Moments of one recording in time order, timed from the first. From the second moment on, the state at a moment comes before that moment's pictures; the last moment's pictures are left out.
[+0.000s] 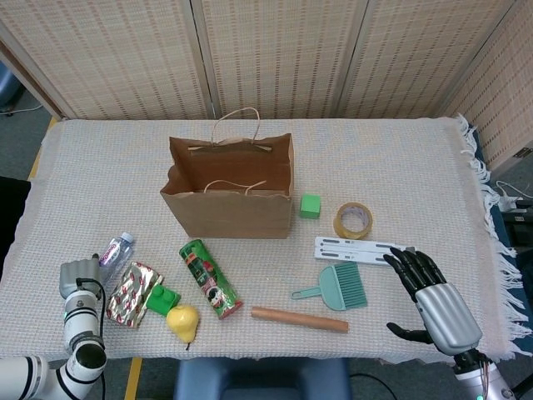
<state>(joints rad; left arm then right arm) -0.74 -1.35 -0.11 -1.81 0.08 1.37 1.07 0.10 -0.88 -0.05 -2.18 -1.69 1.37 -0.17</state>
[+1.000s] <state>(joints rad) -0.63 -1.15 -0.24 -1.87 0.29 1.39 0.73 0.09 -0.88 -0.05 -2.18 -1.70 1.38 -0.16</state>
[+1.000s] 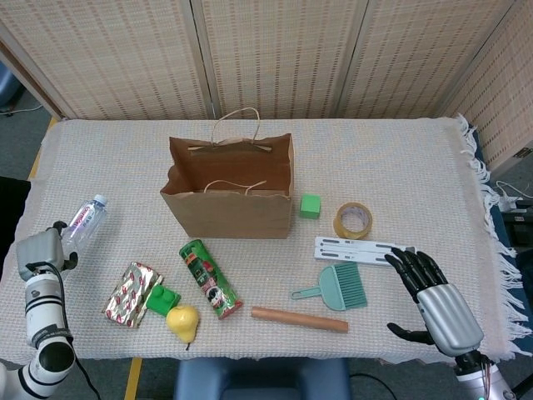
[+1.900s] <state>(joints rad) -0.59 -1.08 -0.75 -2.20 0.26 1.34 0.05 0.10 -0.88 -0.05 -2.18 -1.69 1.37 -0.15</state>
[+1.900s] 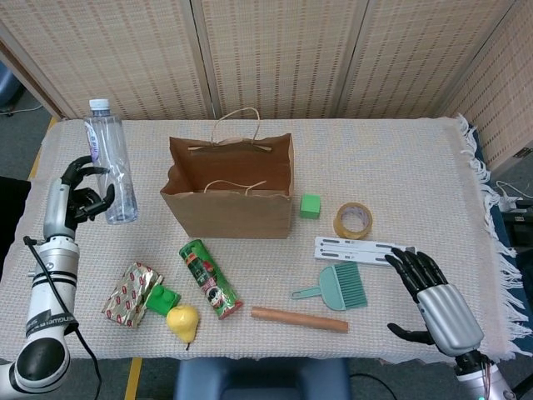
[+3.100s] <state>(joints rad) -1.01 -1.32 -0.63 -1.82 0.27 1.01 0.12 0.13 -0.86 -0.04 -2.17 -1.62 1.32 -0.10</state>
